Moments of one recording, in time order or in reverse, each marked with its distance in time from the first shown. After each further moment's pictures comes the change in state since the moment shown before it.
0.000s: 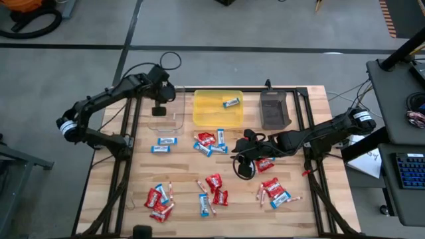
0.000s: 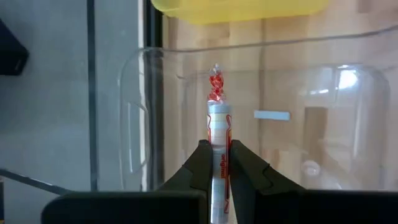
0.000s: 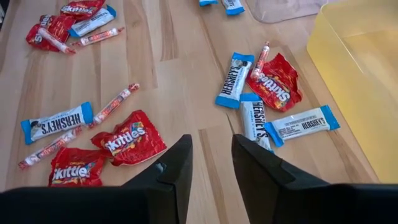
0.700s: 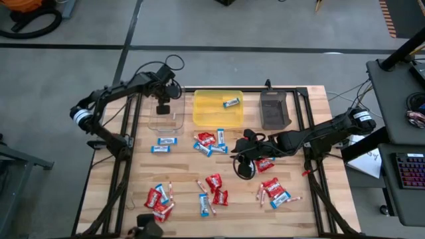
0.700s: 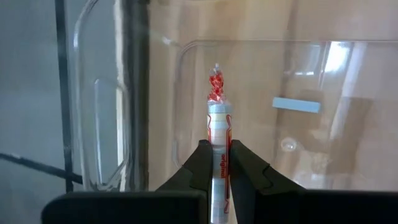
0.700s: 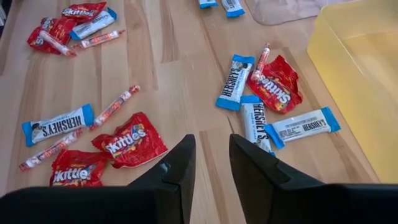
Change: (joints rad) left arm 0.083 0.193 0.000 0.058 -0.024 -0.033; right arm 0.000 0.000 -0.005 0.019 0.001 0.000
